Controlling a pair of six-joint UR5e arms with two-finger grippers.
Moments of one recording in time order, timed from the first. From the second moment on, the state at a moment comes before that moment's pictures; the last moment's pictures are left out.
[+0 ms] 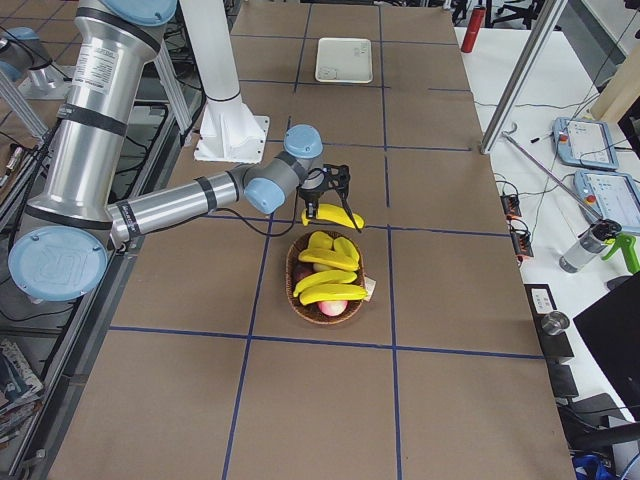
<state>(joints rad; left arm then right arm) -1.55 -1.48 -1.69 -1.53 -2.34 0.14 0.97 -1.83 2.15 -1.10 2.30 0.91</state>
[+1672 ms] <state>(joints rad) -1.28 -1.77 -1.67 -1.98 -2.57 -0.56 0.54 -1.12 1.99 -0.96 1.91 1.51</state>
